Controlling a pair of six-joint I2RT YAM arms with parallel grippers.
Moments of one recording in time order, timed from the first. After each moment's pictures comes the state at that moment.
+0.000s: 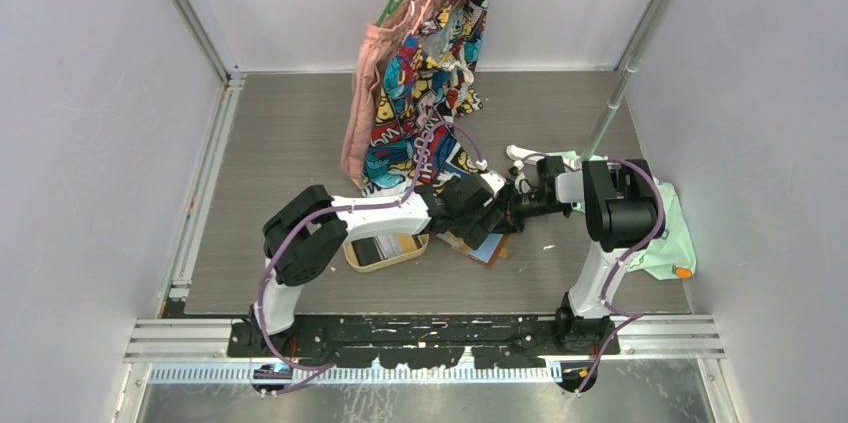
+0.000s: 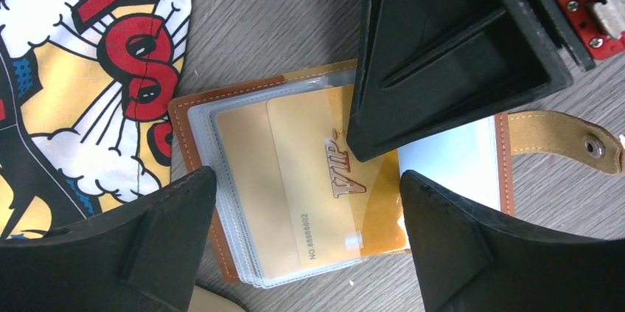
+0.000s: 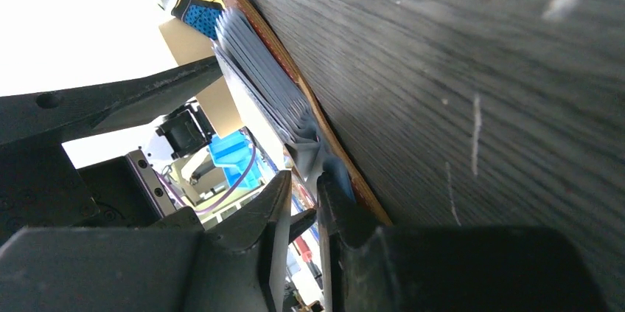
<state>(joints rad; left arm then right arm) -1.06 2.01 1.40 -0.32 -0.19 -0.24 0.03 1.87 0.77 -0.25 -1.05 0.39</state>
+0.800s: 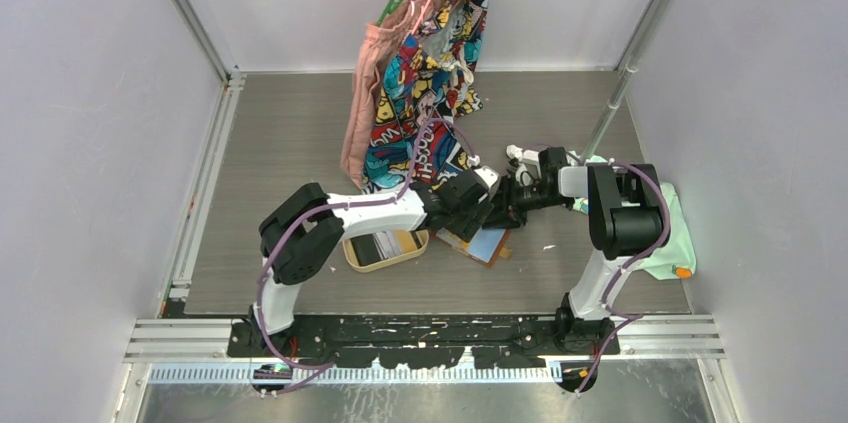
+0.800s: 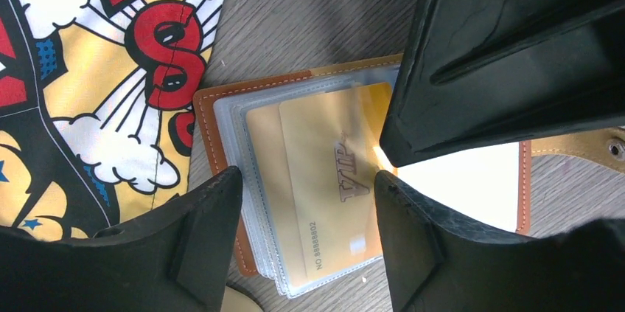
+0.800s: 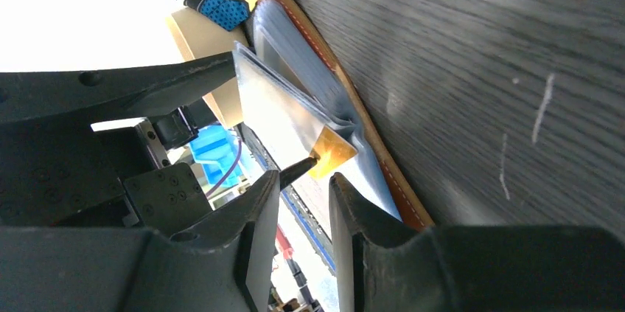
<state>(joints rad) -1.04 1.99 1.39 -0.33 -0.19 -0.27 0.03 1.82 0.83 -0.37 -1.02 0.31</state>
